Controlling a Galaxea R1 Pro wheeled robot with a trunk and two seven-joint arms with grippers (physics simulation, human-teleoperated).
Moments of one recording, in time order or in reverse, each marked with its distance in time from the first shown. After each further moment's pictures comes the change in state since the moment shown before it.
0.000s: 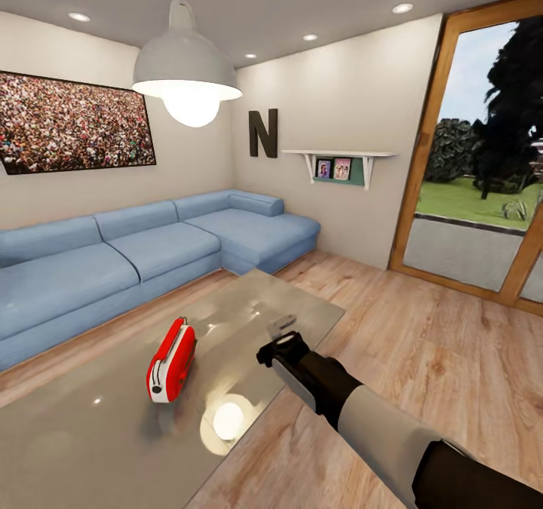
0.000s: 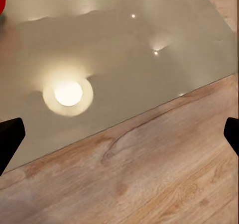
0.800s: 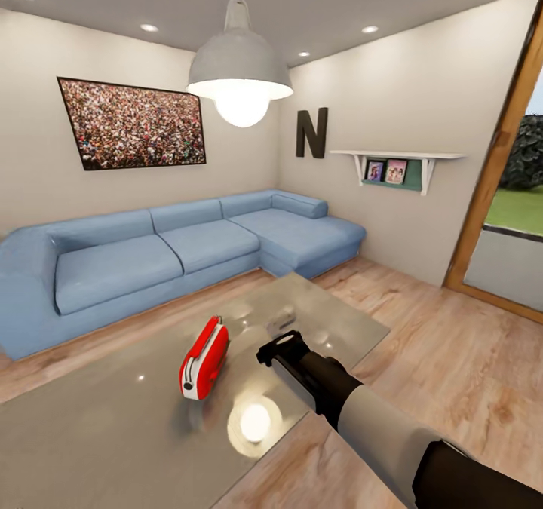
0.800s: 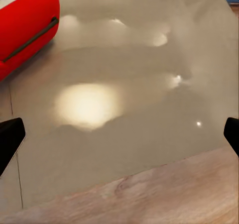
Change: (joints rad) left arm 0.000 0.000 0.001 0.000 0.000 0.007 0.003; right arm 0.000 0.000 0.002 -0.003 0.013 0.000 0.001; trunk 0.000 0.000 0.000
